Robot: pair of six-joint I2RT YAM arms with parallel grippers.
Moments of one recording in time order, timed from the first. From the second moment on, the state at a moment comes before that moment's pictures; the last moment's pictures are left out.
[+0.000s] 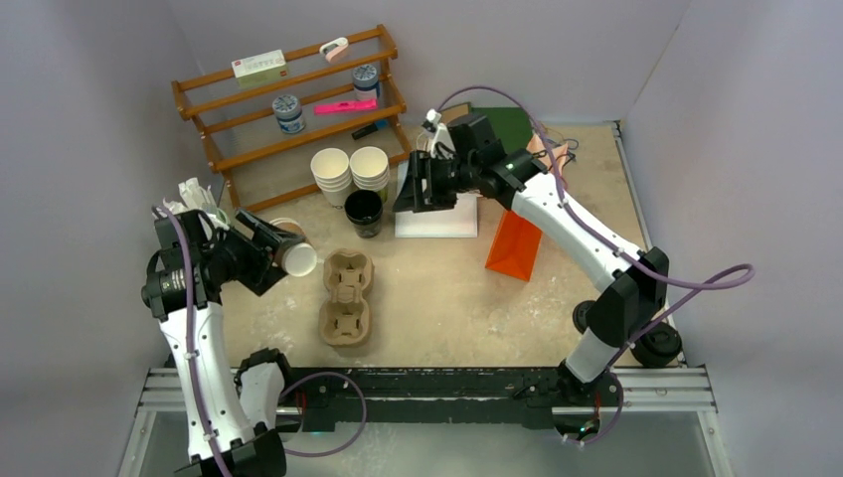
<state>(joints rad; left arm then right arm) 0.37 0.81 1.07 -1.20 0.55 -0.79 0.68 1.67 1.68 -0.71 -0.43 0.56</state>
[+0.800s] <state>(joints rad) -0.48 1.22 1.26 -0.74 0.19 -0.55 0.55 1.67 1.81 -0.79 -0.44 0.57</state>
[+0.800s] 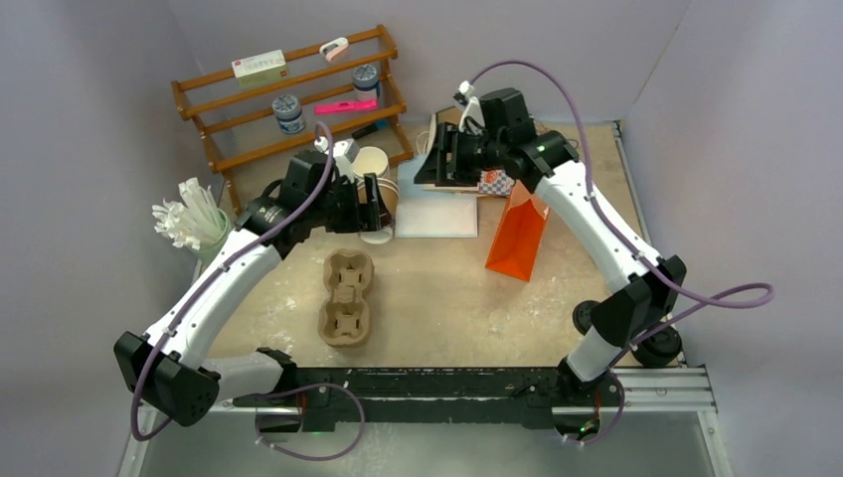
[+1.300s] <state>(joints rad) -0.53 1.01 1.01 -0.26 0.21 0.06 0.52 1.64 1.91 -0.95 -0.42 0.63</state>
